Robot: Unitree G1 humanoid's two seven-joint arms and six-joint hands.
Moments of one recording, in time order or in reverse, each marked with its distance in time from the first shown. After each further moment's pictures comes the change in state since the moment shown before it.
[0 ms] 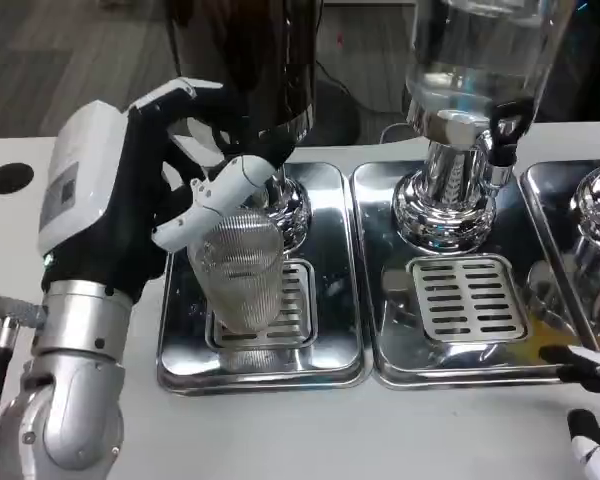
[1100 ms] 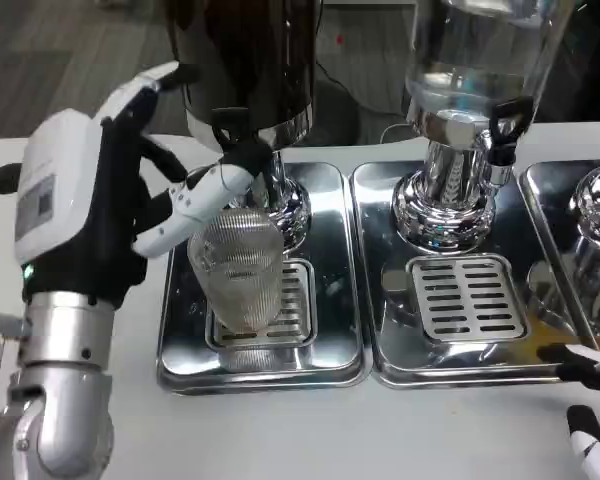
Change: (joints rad) left arm 0.011 0.023 0.017 0.054 0.015 -0.068 0.101; right arm -0.009 0.000 0.001 -0.005 -0.001 0.021 0.000
